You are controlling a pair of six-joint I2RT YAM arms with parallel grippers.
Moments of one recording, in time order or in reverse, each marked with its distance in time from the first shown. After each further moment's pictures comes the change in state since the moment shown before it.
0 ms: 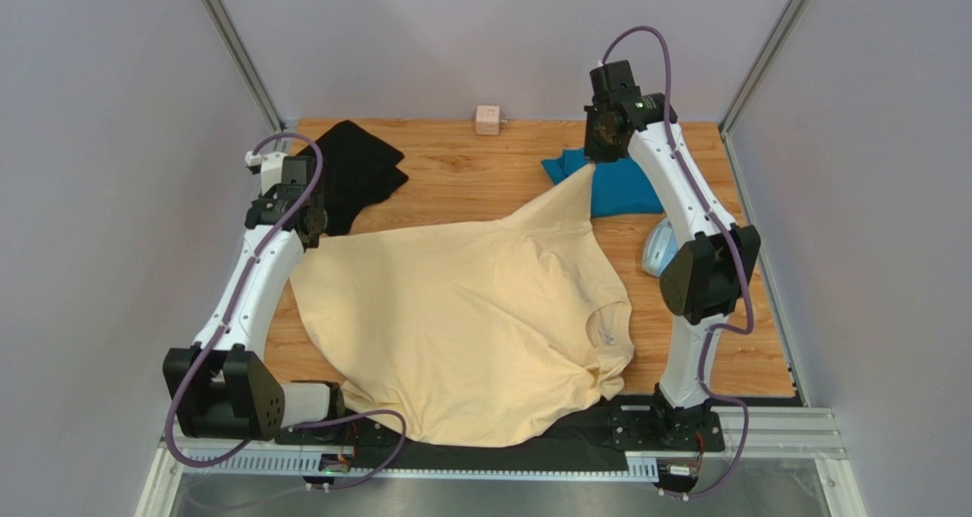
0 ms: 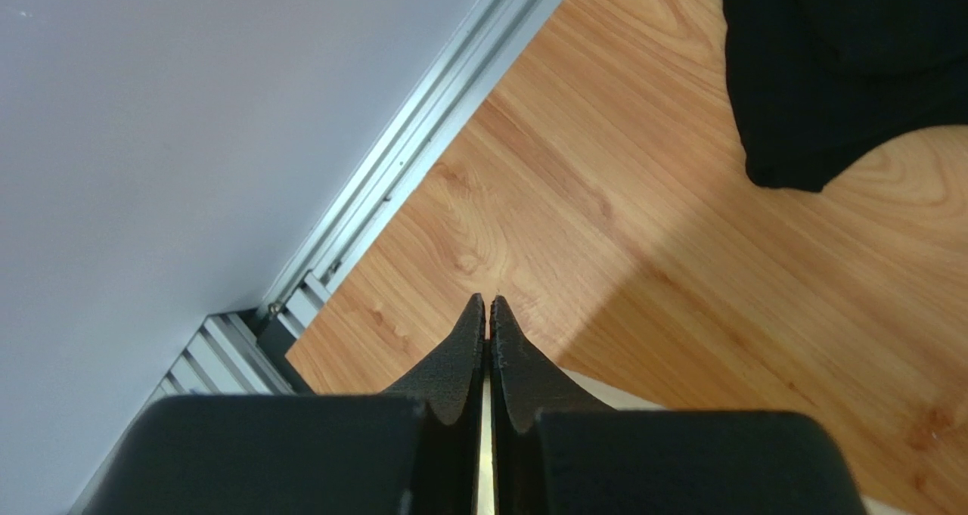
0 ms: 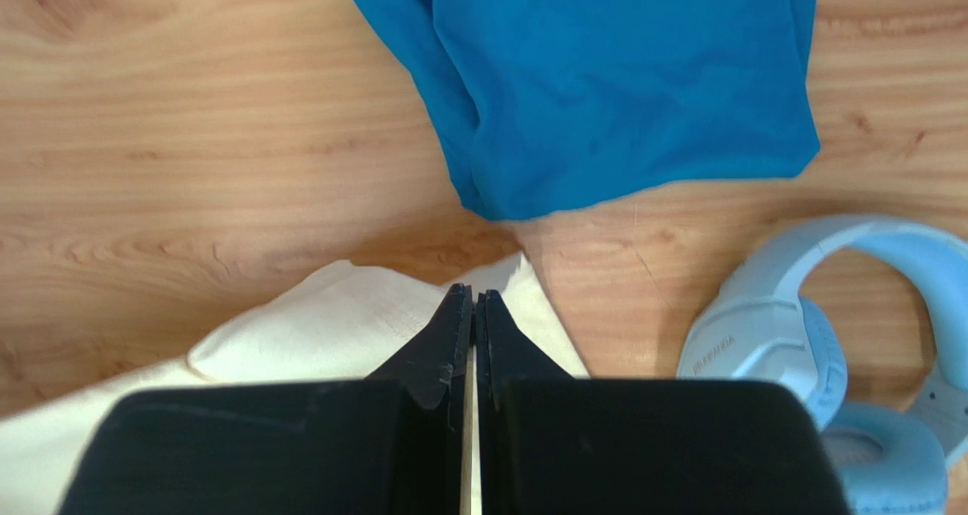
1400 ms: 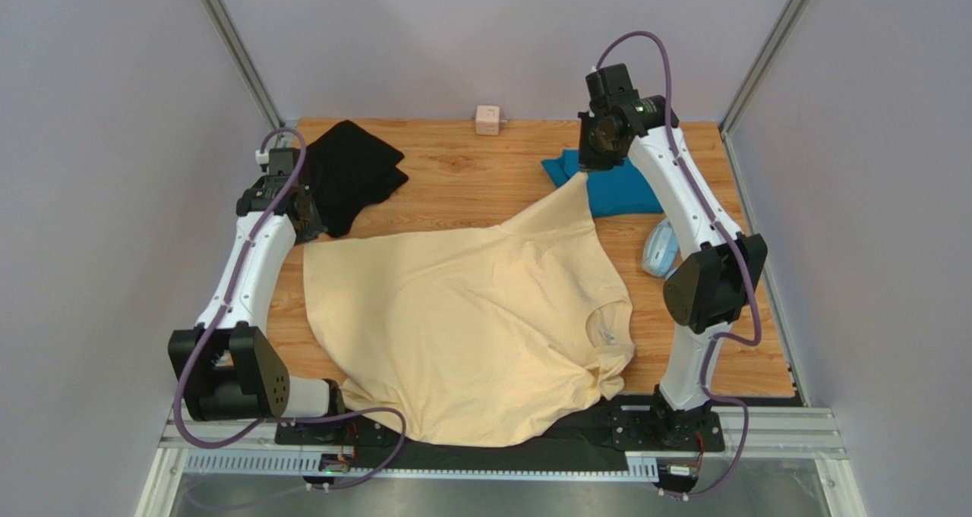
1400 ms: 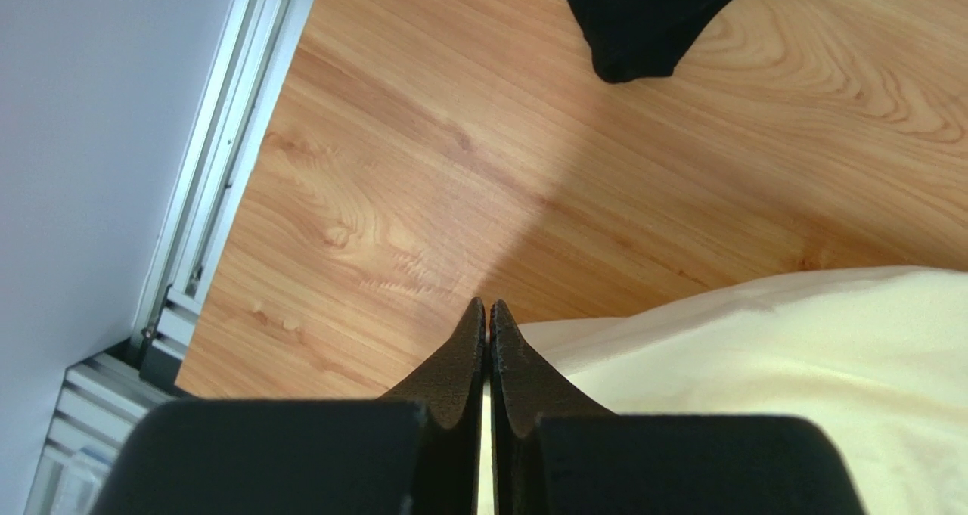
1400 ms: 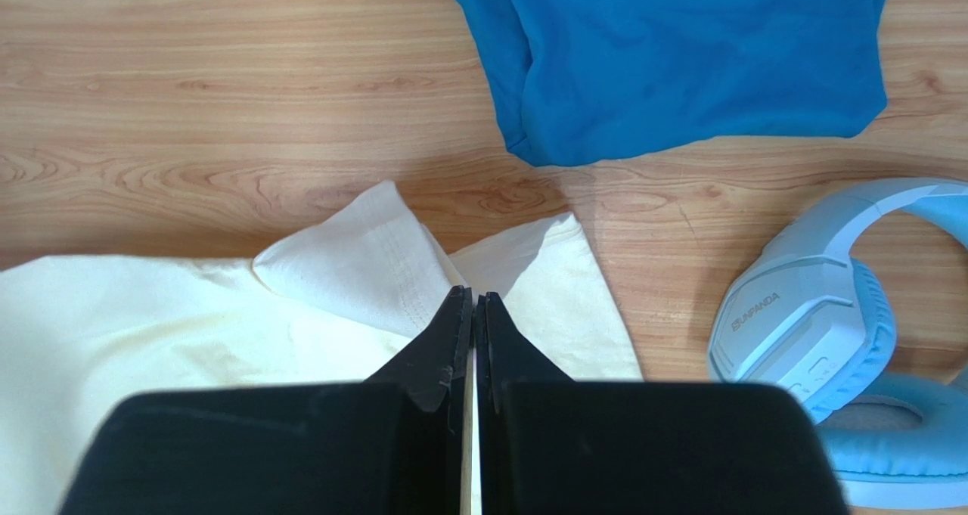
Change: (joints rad) left arm 0.100 0.077 0.048 -0.008 0.402 0.085; right arm 0.036 -0.044 -0.010 -0.046 -0.052 0.023
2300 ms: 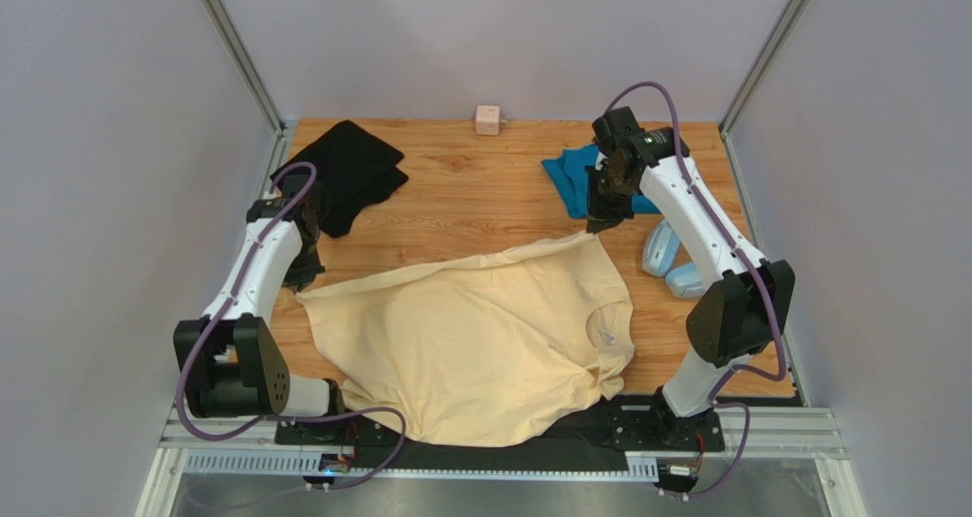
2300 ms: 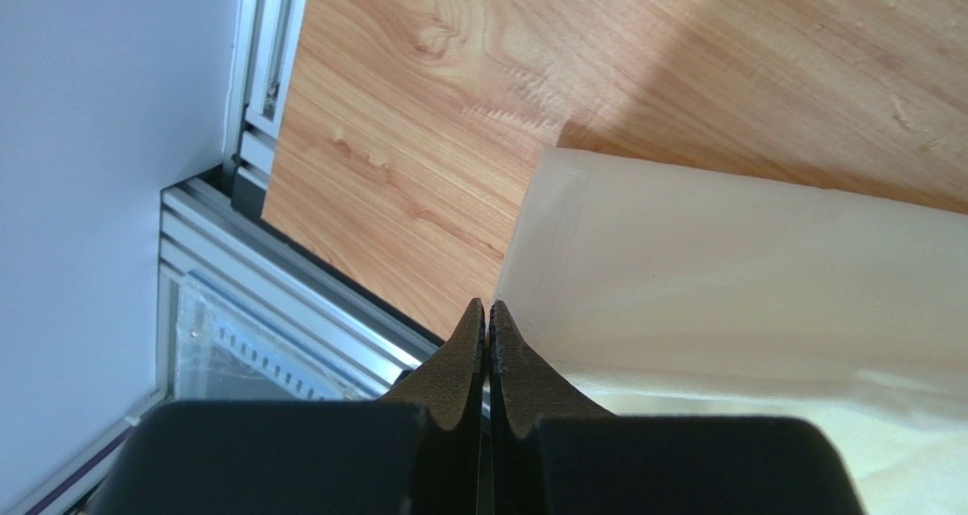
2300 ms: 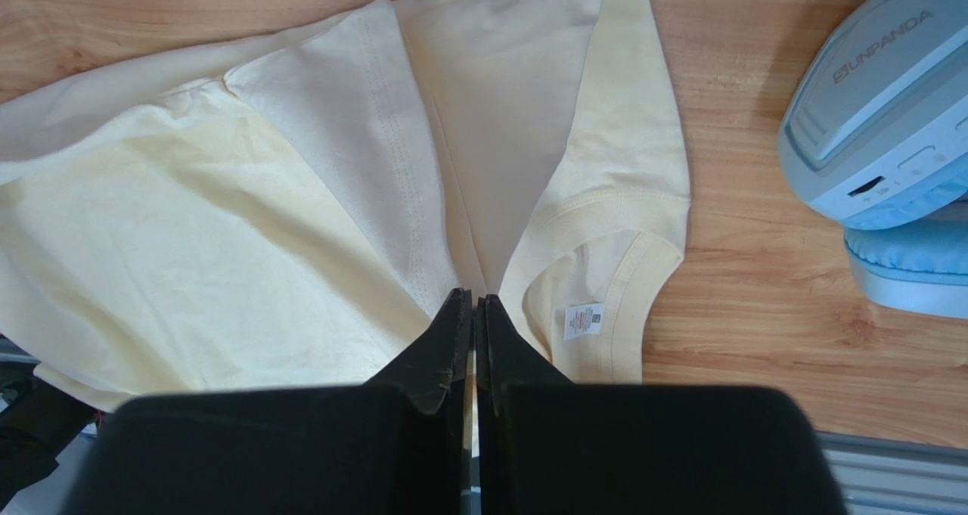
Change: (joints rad) left arm 0.000 0.019 -0.102 -0.253 -0.100 -0.028; right arm 0.013 -0.209 -0.327 -0.156 -0.162 0.044
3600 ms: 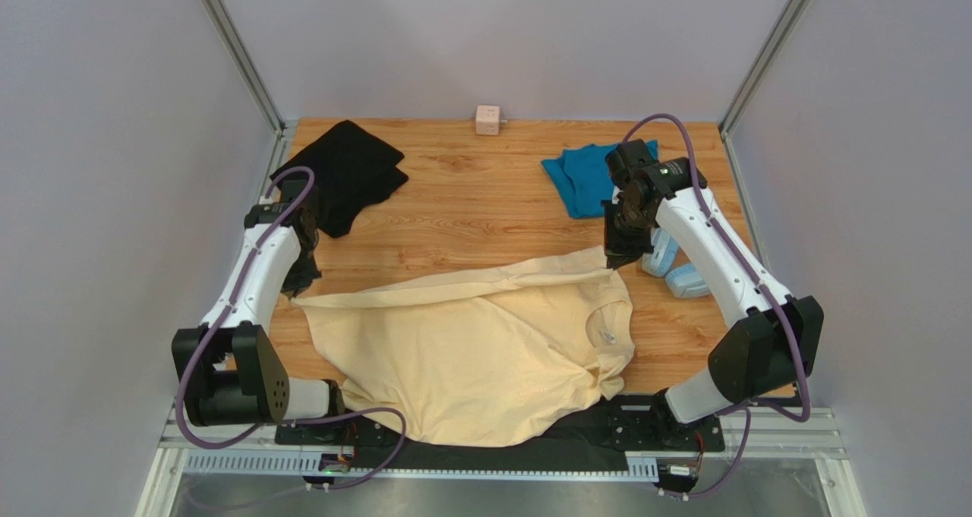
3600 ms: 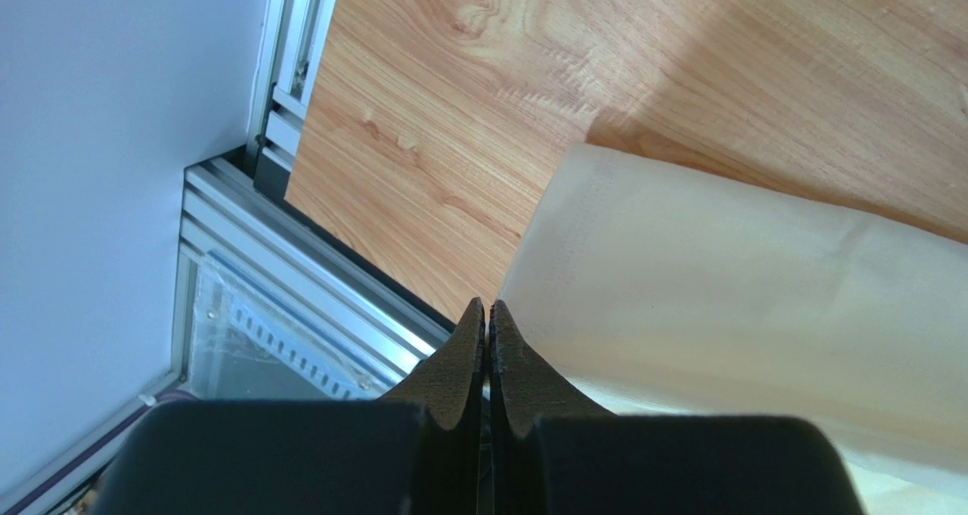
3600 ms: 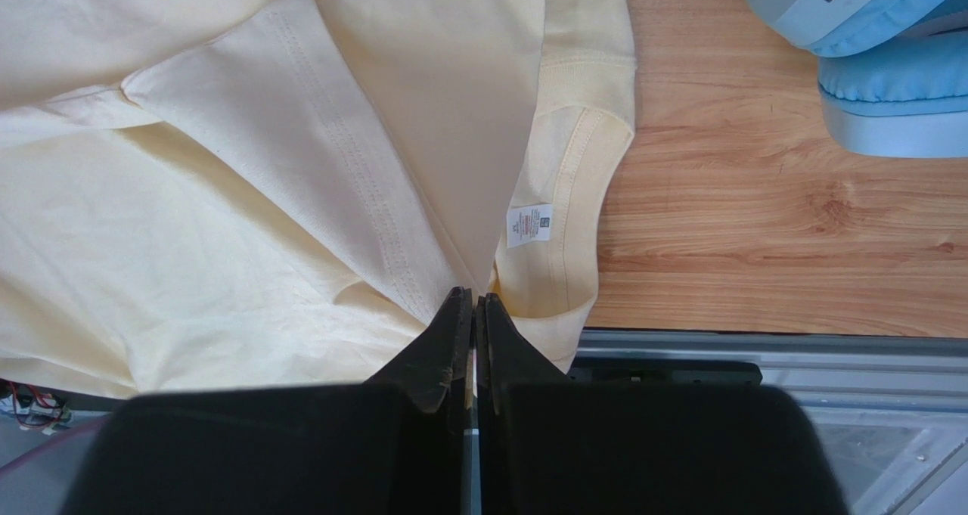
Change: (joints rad) left arm 0.007 -0.034 -0.027 -0.021 -0.045 -0.010; right arm 0.002 -0.196 -0.251 -0.057 0.049 0.008
